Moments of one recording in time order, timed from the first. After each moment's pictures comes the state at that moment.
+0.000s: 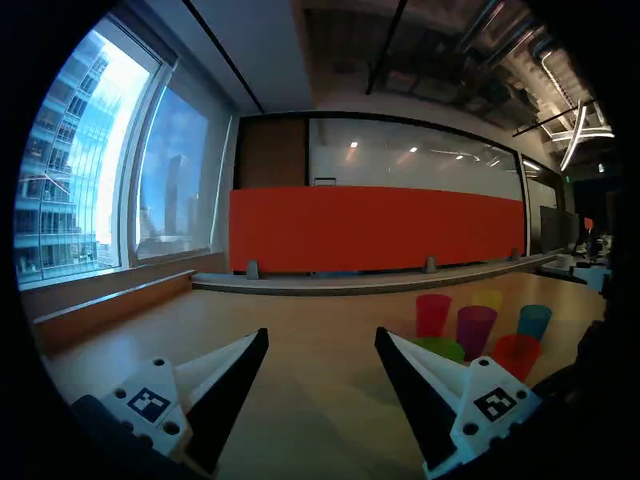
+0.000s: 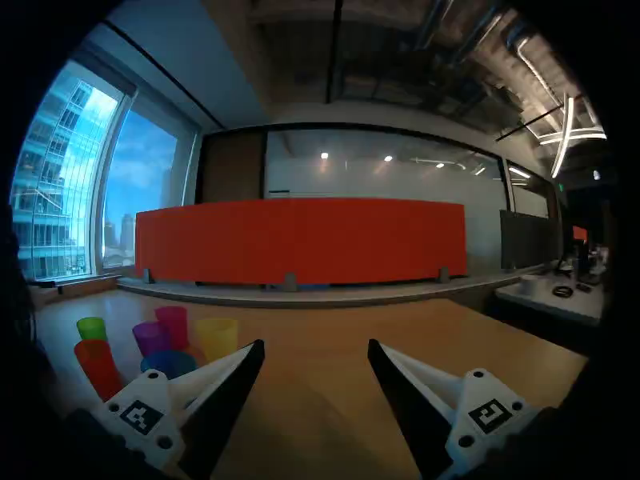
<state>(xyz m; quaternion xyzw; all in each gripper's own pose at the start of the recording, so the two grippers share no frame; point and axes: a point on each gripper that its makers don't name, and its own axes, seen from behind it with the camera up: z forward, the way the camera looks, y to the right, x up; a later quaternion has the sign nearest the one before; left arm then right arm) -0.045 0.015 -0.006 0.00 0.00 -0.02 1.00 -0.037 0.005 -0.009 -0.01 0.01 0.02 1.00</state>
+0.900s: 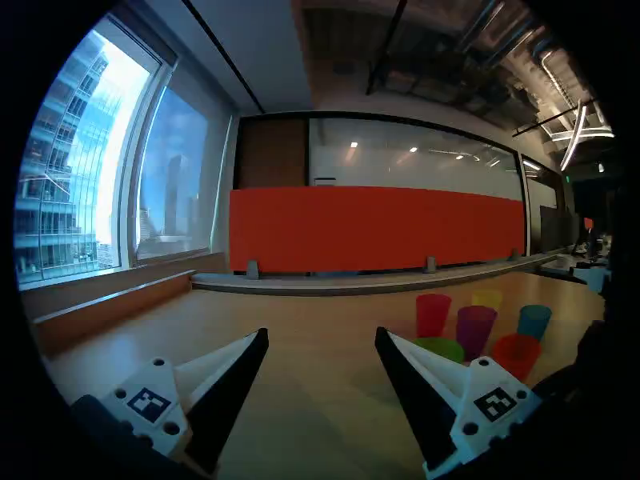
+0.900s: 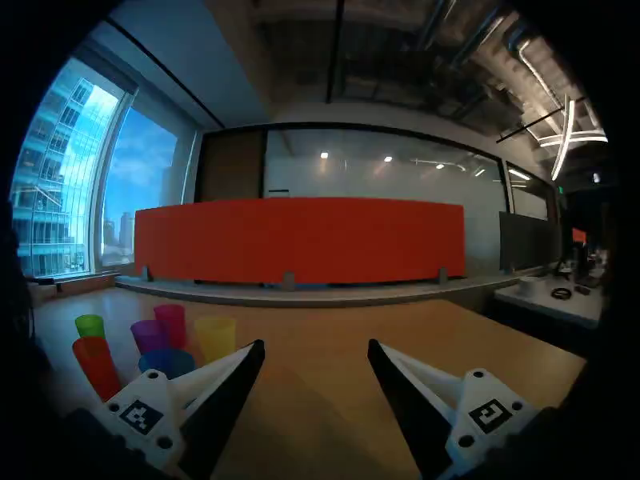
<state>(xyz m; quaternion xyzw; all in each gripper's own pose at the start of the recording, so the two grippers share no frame) -0.045 0.016 -0.006 0.00 0.00 -0.02 1.00 -0.038 0.005 -0.009 -0.01 0.01 0.02 1.00</state>
